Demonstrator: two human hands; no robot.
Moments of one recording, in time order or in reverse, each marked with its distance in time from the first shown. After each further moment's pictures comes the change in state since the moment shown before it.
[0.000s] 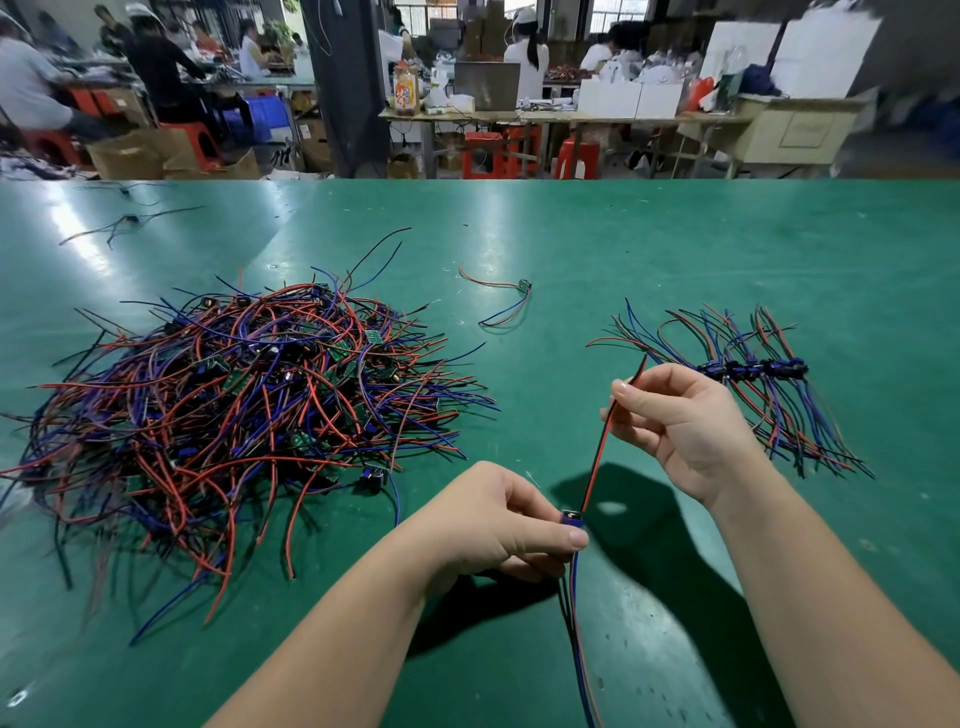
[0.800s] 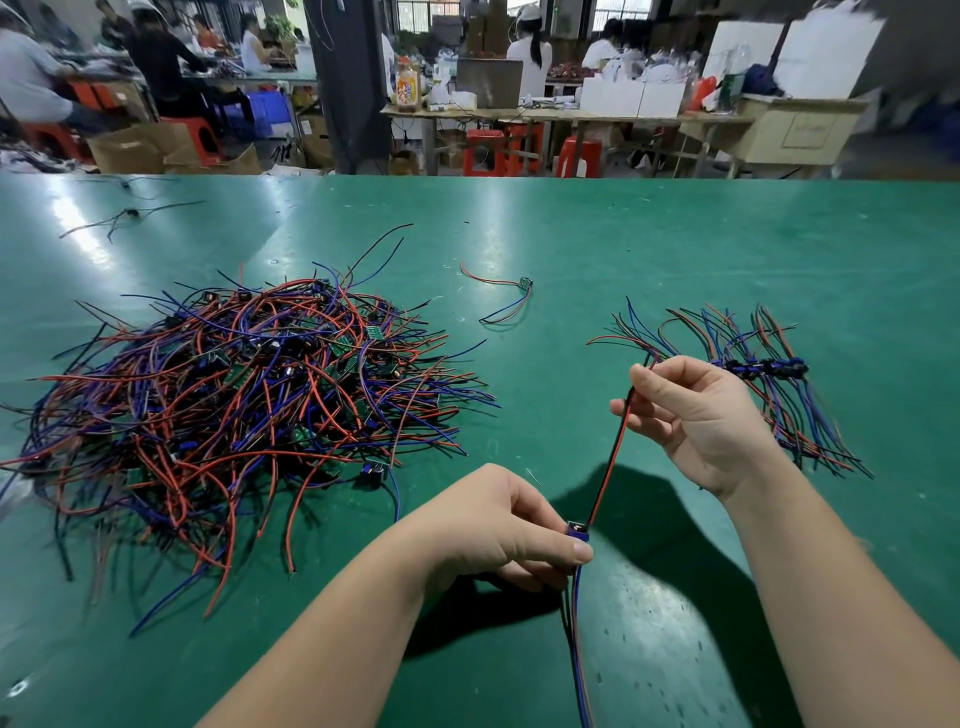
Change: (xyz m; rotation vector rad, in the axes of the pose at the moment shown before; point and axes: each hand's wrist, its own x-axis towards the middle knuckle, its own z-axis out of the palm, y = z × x) left_hand -0.006 0.001 0.002 0.033 -0.082 -0.018; right_hand 0.001 -0.006 -0.008 0.041 -0.049 -0.037
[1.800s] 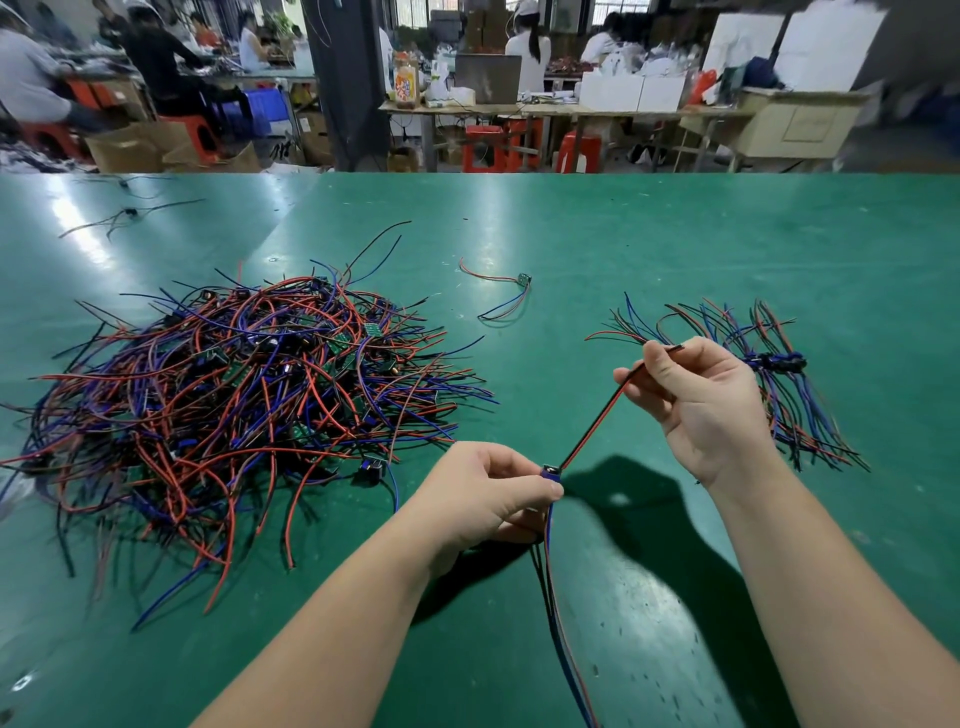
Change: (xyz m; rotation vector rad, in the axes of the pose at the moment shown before) left_hand 0.014 -0.001 -0.002 -0.200 0.298 0.071; right_hand 0.002 -0.001 0.006 0.110 0.107 -0.141
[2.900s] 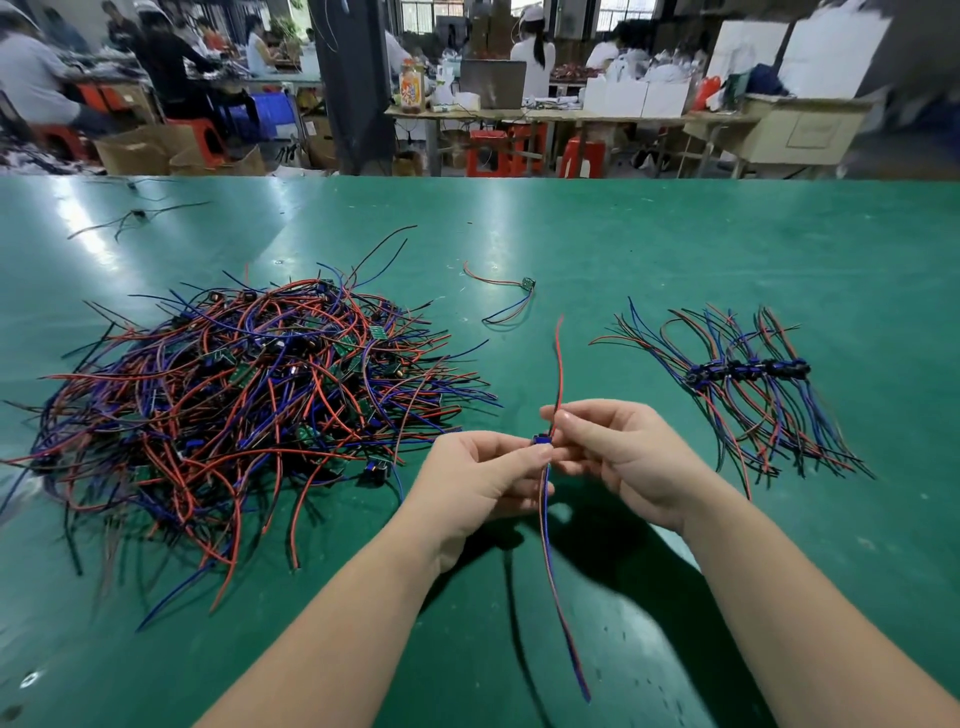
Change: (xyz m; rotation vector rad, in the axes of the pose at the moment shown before) left_hand 0.003 0.002 -0.002 -0.253 0.036 0.126; right_hand -0.026 0.028 0.022 -0.259 -0.325 0.402
